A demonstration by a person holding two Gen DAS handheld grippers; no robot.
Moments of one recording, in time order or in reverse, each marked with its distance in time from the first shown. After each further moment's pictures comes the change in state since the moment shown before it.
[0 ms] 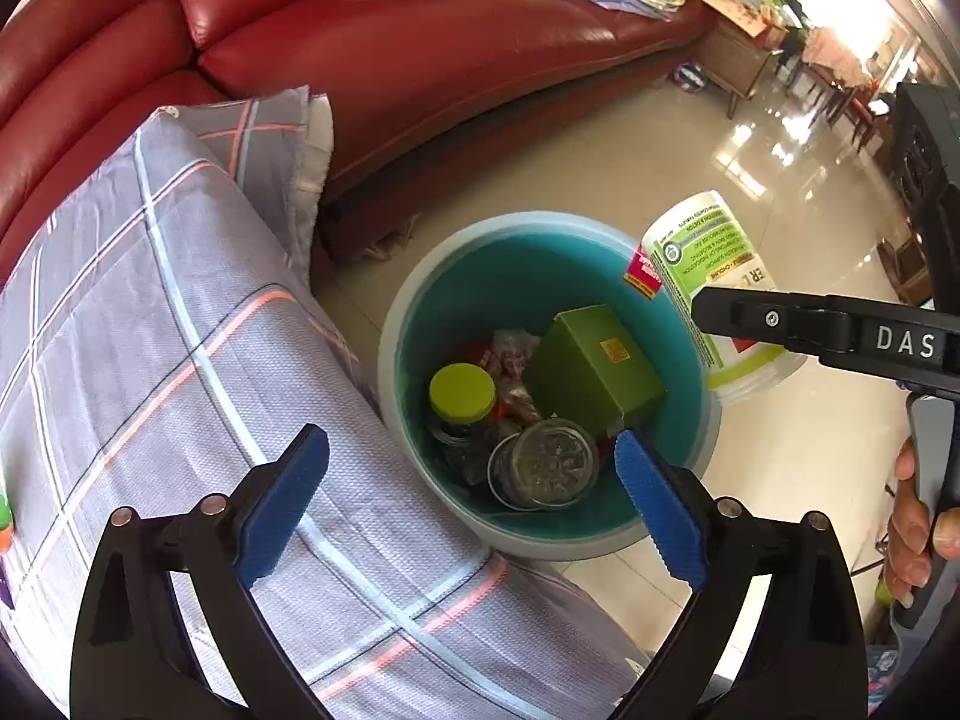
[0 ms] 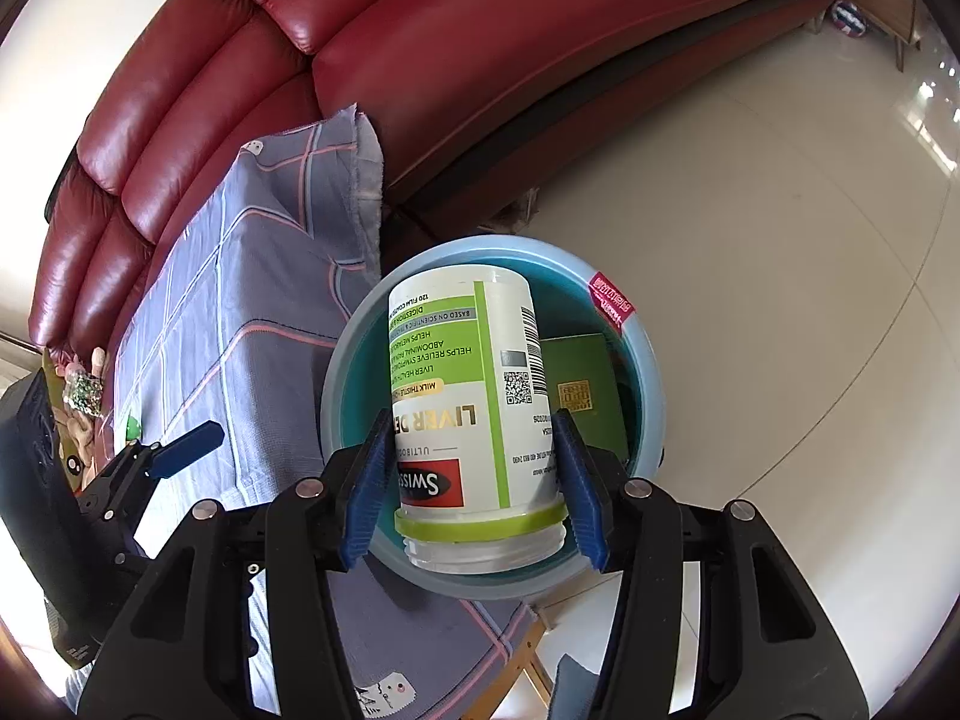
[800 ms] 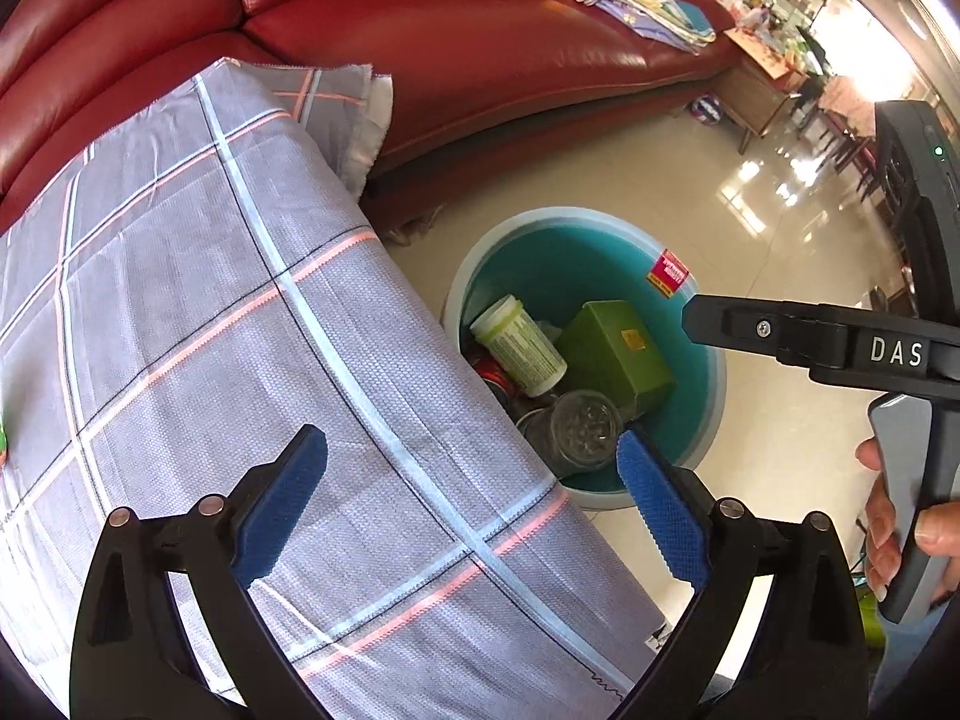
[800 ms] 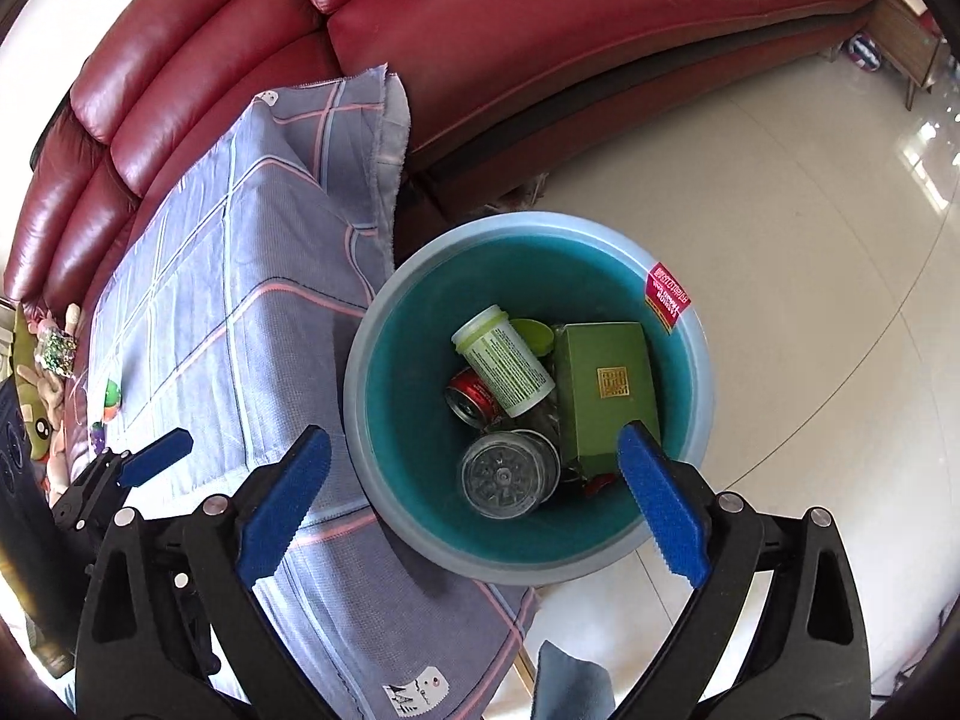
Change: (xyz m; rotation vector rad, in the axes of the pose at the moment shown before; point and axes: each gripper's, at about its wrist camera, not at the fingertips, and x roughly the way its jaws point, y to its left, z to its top) left arm -0.026 0.044 -0.027 -0.107 -0.014 -0.044; right arm 0.004 0.050 -0.008 -0.074 0.042 -0.101
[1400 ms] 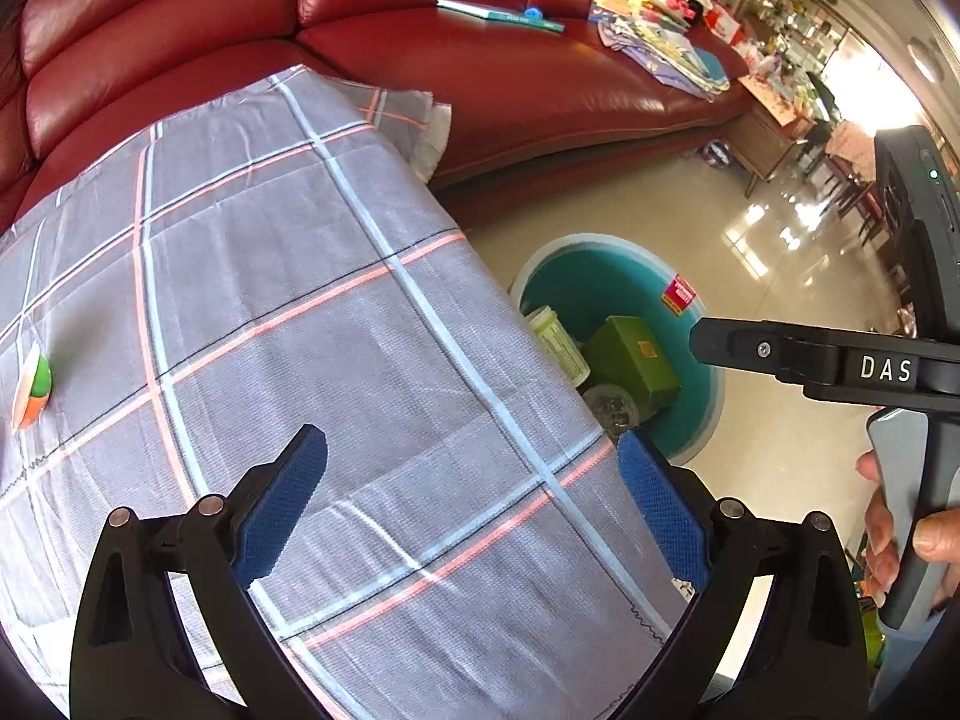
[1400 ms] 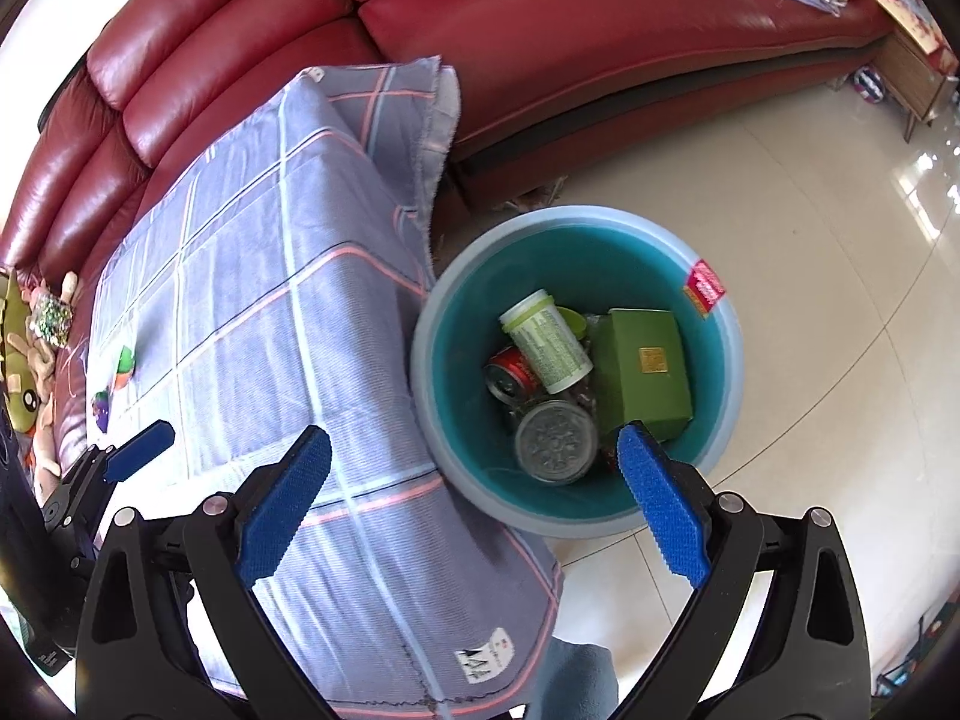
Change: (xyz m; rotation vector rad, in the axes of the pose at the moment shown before) left arm -0.051 0.049 -0.033 -0.080 -0.080 -0.002; right arm -0.015 0.070 -0.020 -0.081 0.006 -0.029
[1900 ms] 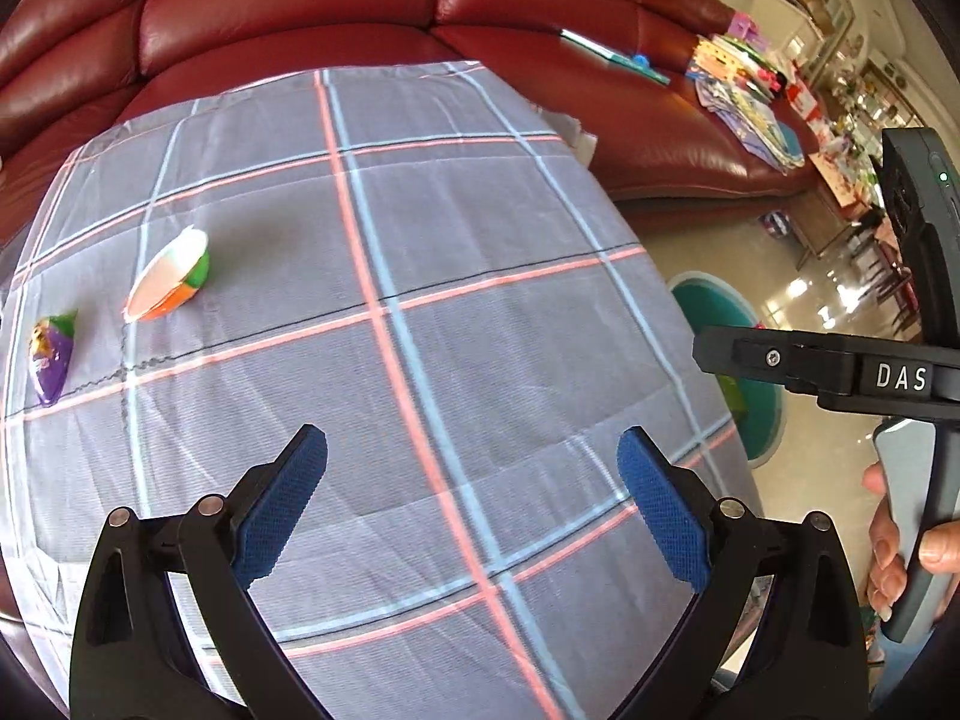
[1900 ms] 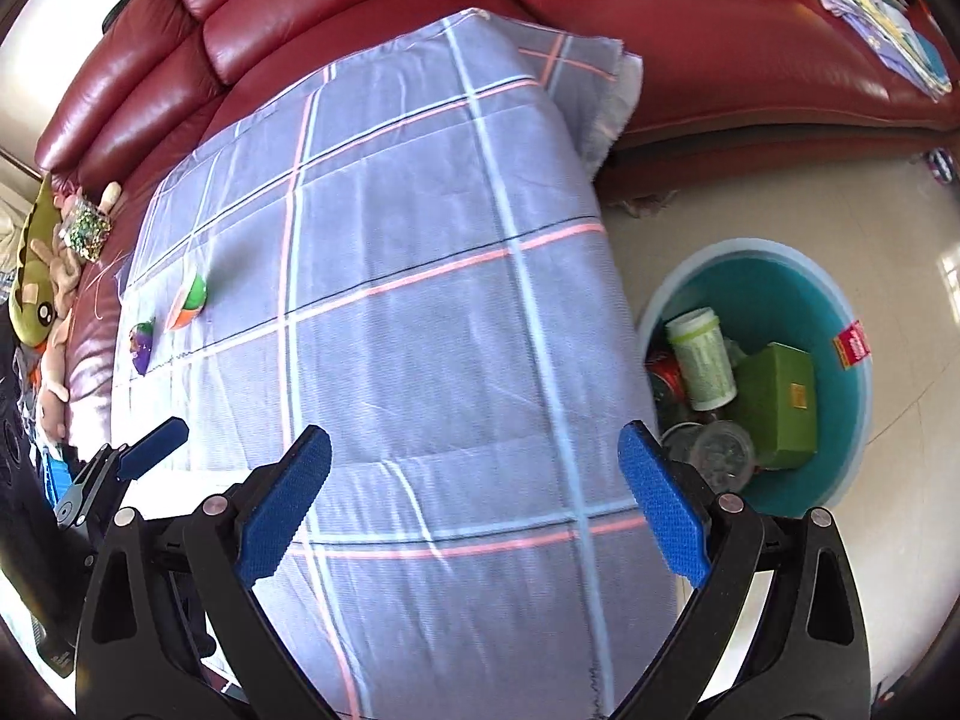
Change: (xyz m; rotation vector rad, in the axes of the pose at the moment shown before) left arm -0.047 0.120 -0.044 -0.203 -0.052 0.078; right arm 0.035 0.142 0.000 -0.183 0.066 0.065
